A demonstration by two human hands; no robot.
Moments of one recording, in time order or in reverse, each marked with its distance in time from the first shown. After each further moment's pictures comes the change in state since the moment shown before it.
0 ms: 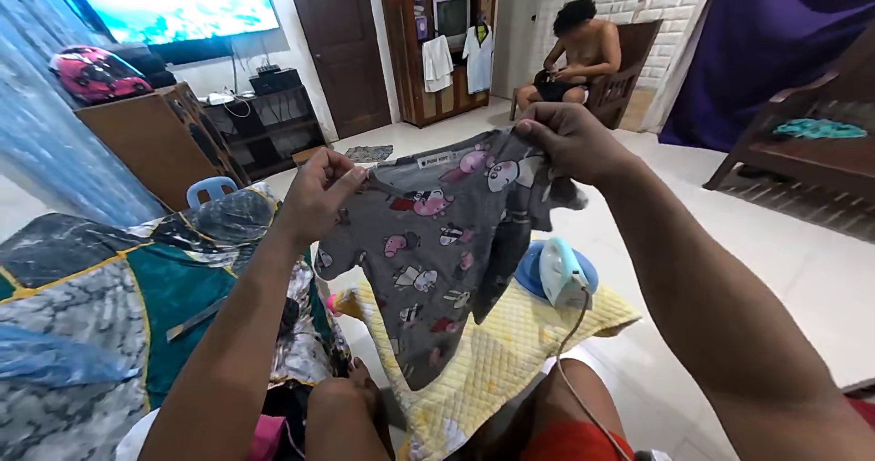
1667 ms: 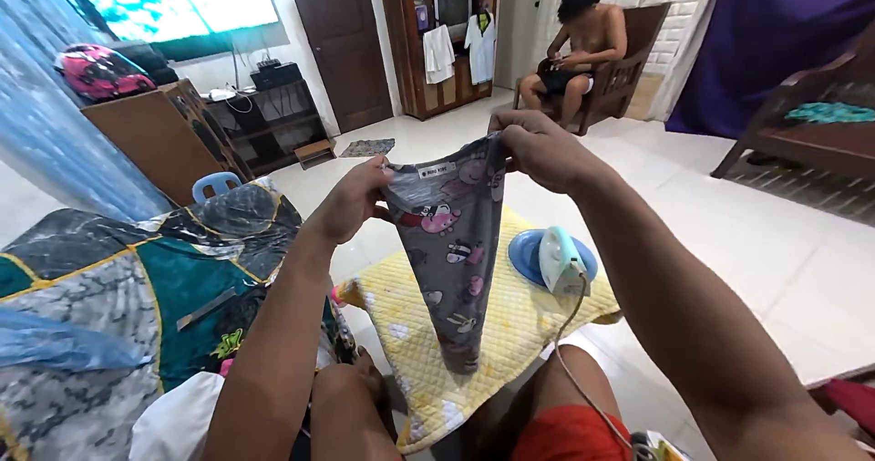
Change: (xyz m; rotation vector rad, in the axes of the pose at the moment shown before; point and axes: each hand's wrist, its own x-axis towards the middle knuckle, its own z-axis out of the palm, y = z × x) left_hand 0.000 0.018 0.043 -0.568 -0.373 -0.123; right_hand -0.006 -0.043 0.041 0.218 -0.056 0.288
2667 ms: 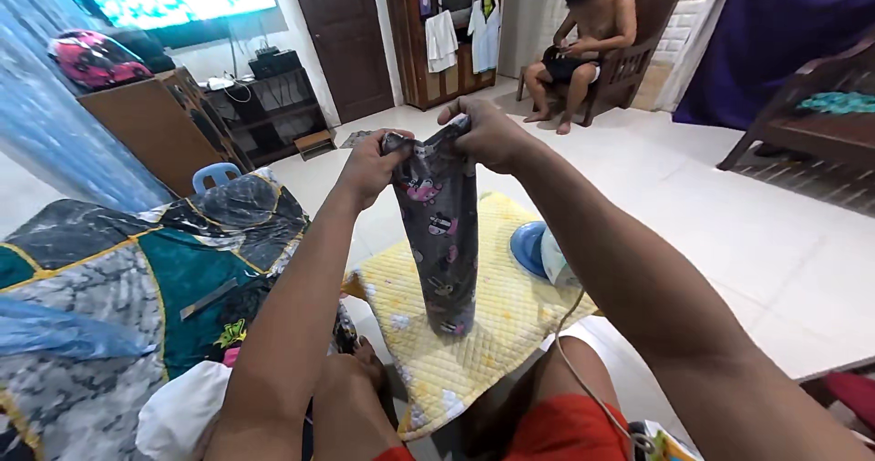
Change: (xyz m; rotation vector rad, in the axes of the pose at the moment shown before) left_hand 0.062 -0.032 -0.007 0.044 0.276 -0.012; right_hand 0.061 0.025 0.040 0.039 0.016 0.125
